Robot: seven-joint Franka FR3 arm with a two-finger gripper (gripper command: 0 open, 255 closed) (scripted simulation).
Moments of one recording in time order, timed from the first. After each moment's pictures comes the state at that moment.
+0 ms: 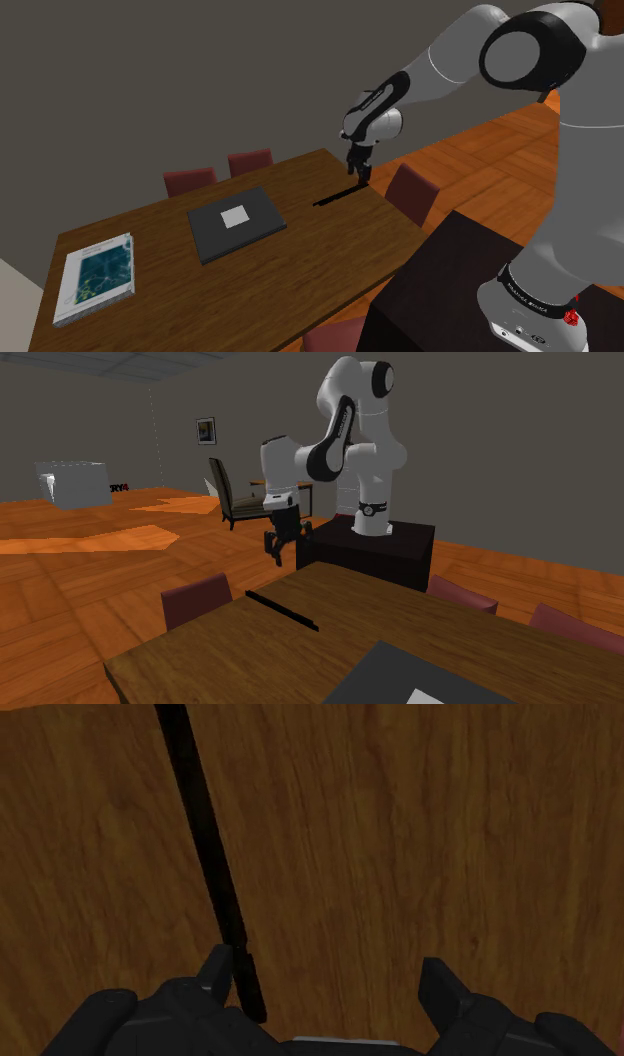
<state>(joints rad) 0.04 0.44 -0.19 -2.09 0.33 2.45 -1.50</state>
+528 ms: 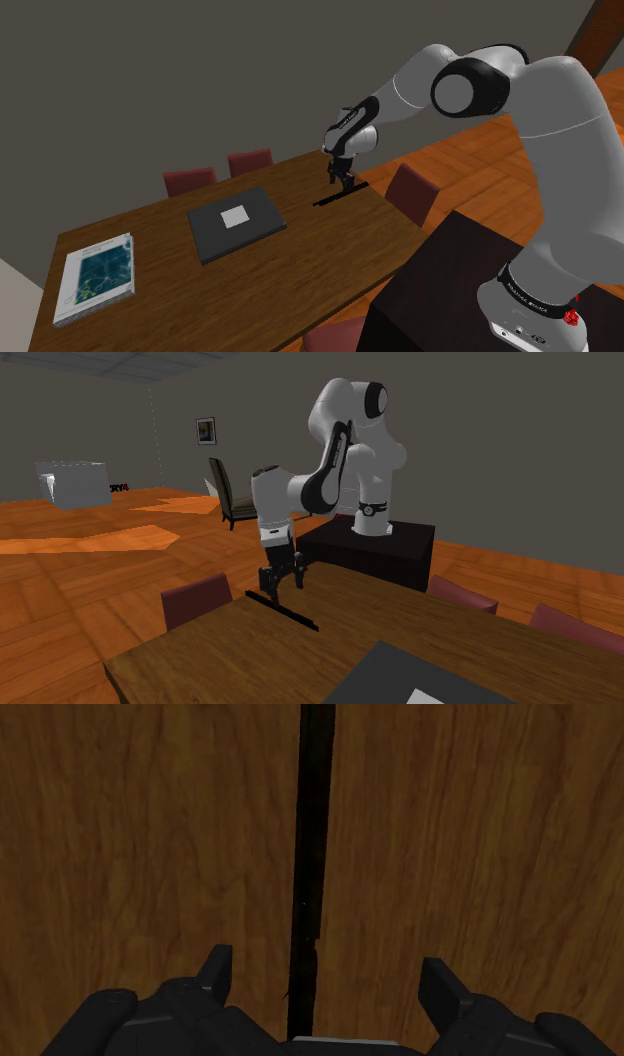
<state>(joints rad) 0.00 0.73 -0.10 -1.80 0.33 2.45 -1.68</state>
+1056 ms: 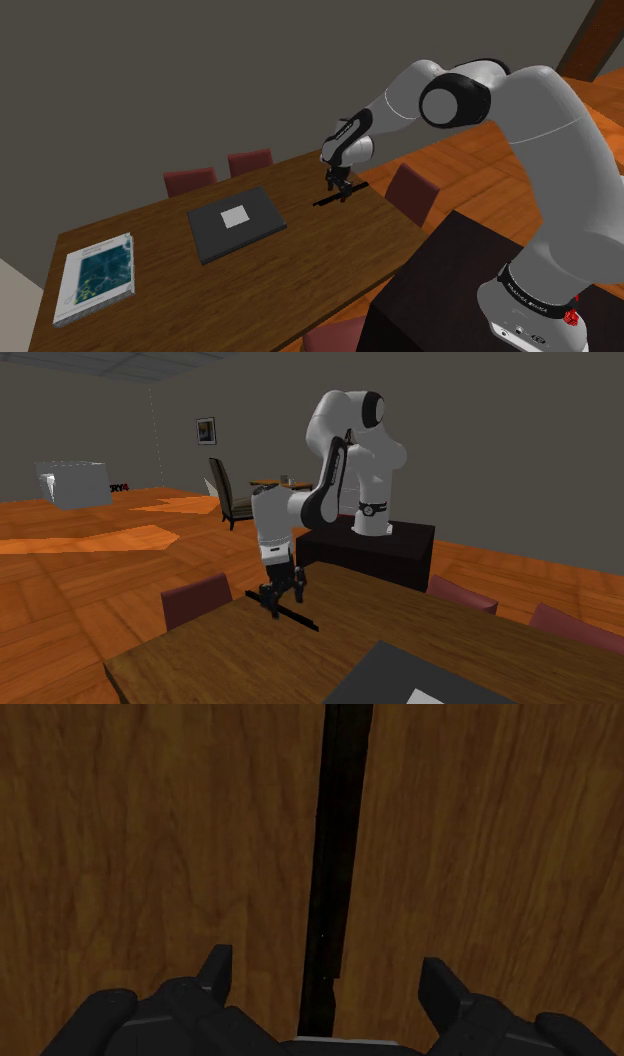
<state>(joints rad) -0.01 0.83 -0.08 -1.74 0.34 2.50 -1.71</state>
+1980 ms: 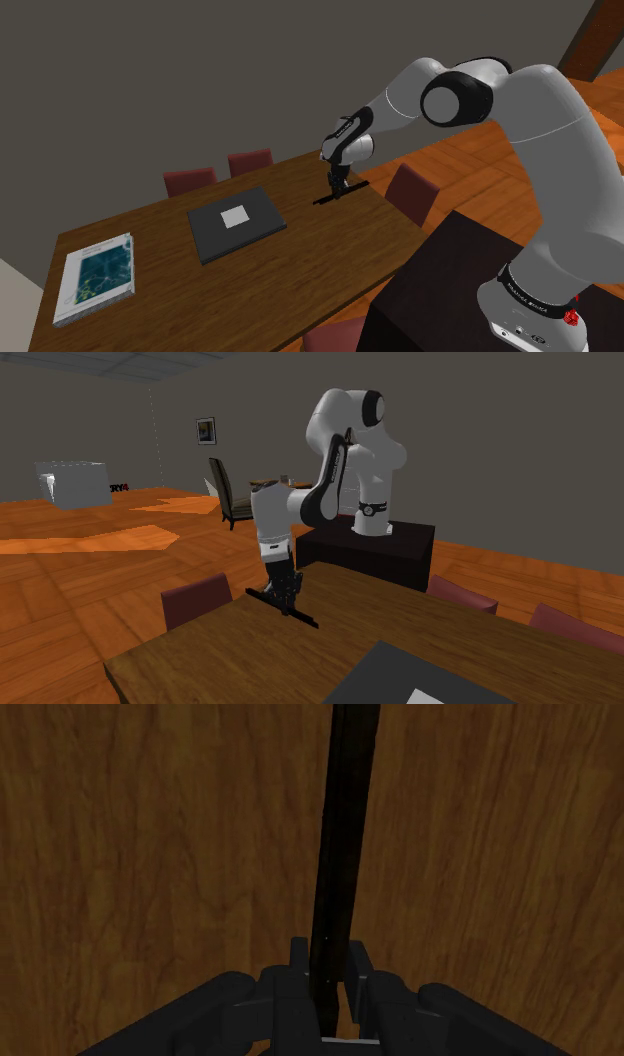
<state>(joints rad) -0.01 0.82 -0.08 -1.74 0.34 2.49 -1.71</state>
